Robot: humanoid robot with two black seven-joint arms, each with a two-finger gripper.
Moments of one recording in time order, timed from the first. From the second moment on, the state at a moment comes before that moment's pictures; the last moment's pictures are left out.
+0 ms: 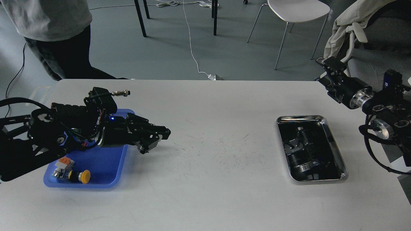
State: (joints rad) left arm -0.93 0.72 -0.13 -1.36 1.83 -0.16 -0.49; right arm 0.92 -0.45 0.15 0.41 -0.39 0.25 0.49
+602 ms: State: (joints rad) left arm -0.93 0.38 -0.13 -1.24 1.94 -0.20 -0.49; right arm 0.89 -0.42 0.26 0.41 -0.25 0.23 0.49
